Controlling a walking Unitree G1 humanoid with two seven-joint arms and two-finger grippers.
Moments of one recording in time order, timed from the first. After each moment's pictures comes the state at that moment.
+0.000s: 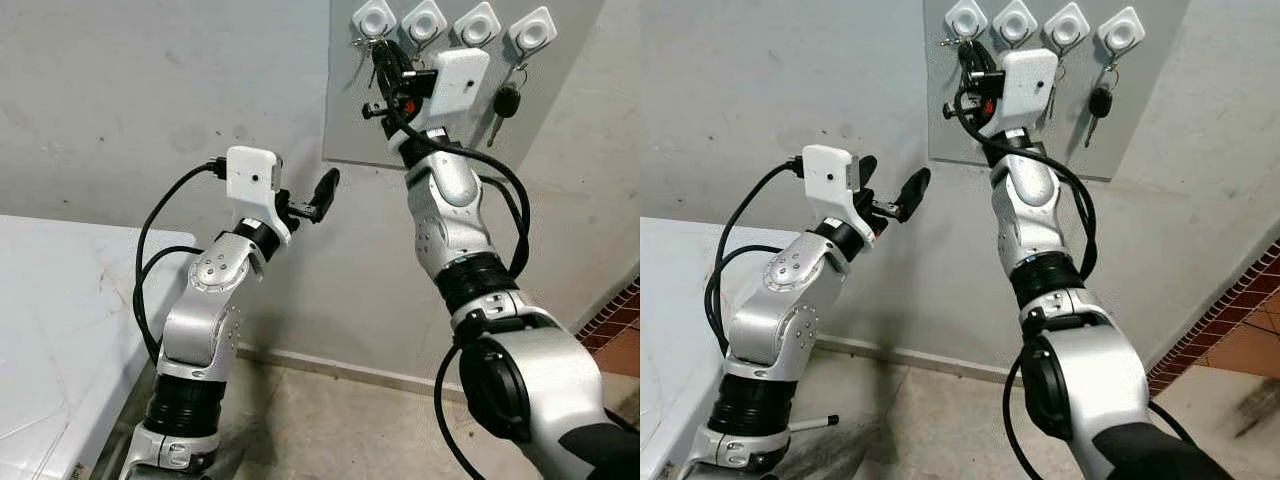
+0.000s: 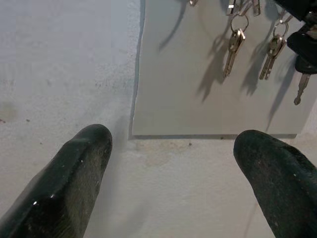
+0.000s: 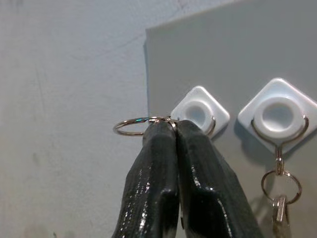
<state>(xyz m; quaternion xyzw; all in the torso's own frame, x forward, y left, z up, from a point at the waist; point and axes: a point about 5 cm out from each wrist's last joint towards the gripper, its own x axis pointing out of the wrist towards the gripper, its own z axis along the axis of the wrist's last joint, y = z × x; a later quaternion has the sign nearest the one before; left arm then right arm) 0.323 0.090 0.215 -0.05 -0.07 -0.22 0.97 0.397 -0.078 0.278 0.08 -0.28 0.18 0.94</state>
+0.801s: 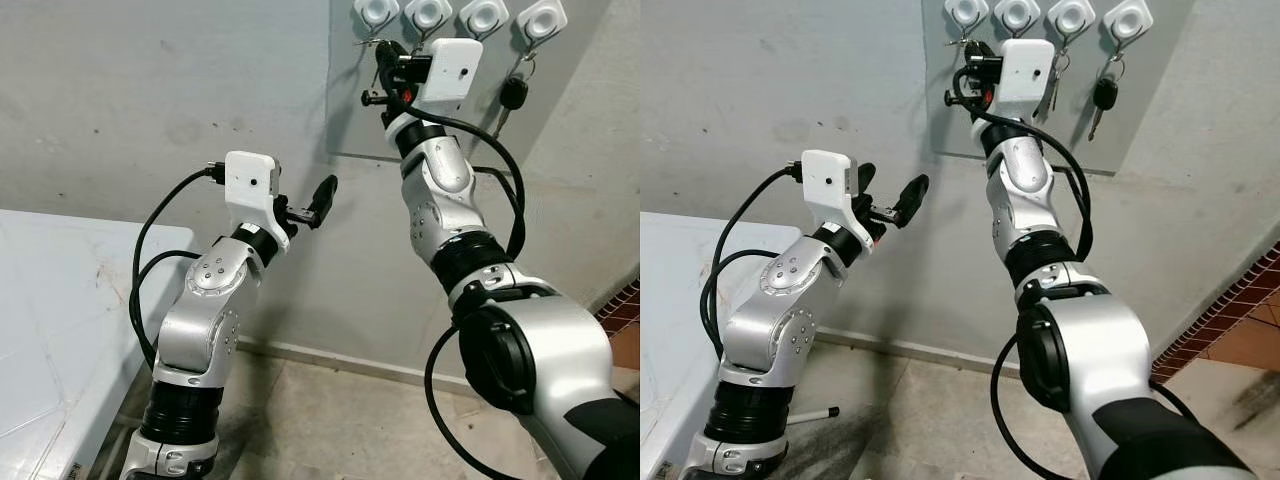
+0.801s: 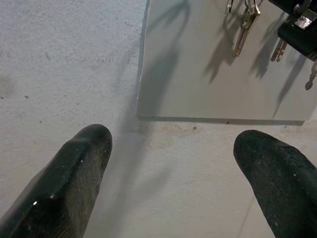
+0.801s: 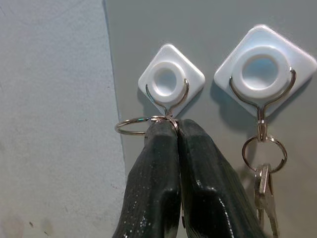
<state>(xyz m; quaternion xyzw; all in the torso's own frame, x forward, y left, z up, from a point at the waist) 0.319 0.092 0.213 -0.05 -0.06 -0.22 0.97 0.408 -0.080 0.280 0.09 -0.24 0.15 0.95</state>
